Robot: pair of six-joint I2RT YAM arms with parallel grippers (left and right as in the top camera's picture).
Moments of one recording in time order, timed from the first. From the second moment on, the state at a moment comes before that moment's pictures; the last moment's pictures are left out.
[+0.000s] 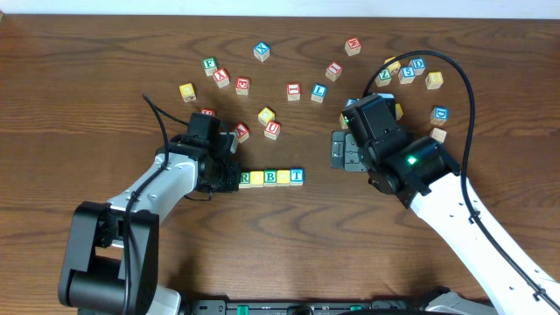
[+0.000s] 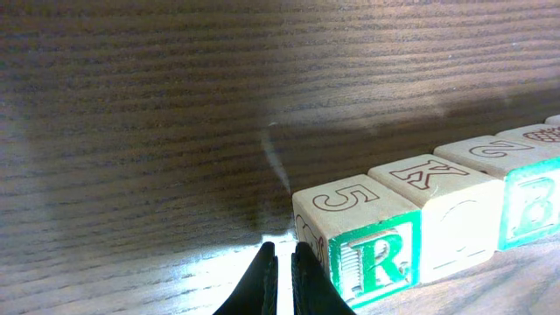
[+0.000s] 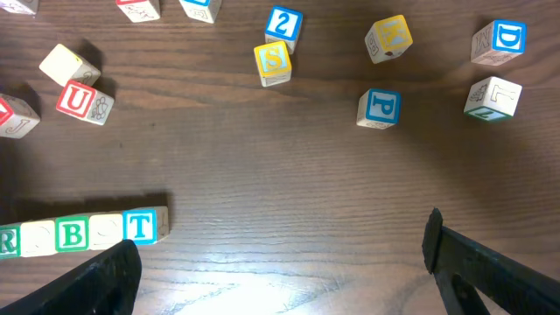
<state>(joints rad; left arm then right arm) -0.21 1.67 0.86 -0.55 0.28 -0.14 0.54 1.38 1.23 -0.92 0.29 0.51</state>
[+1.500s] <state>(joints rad) -0.21 1.00 0.88 -0.61 0.12 -0.15 0.54 1.38 1.23 -0.98 0.37 0.50</state>
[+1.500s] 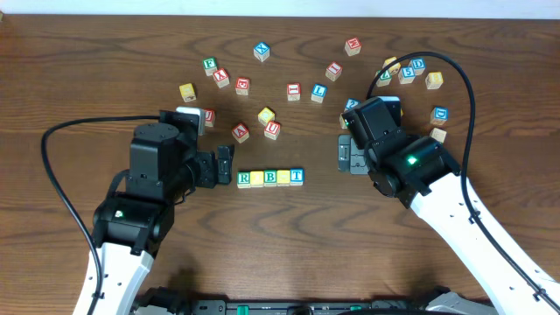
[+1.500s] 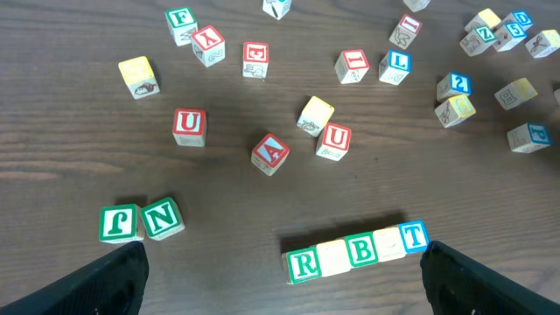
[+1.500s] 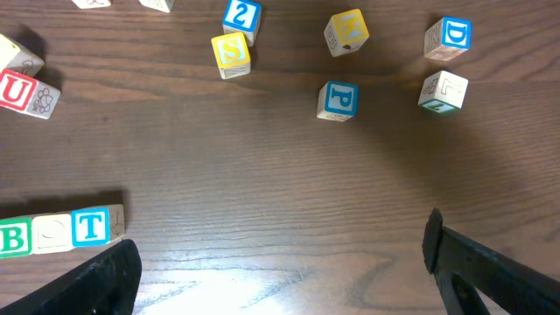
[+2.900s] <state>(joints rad) -0.21 0.15 0.51 -0.60 -0.01 -0.26 0.54 1.38 1.23 -0.98 0.37 0.50</state>
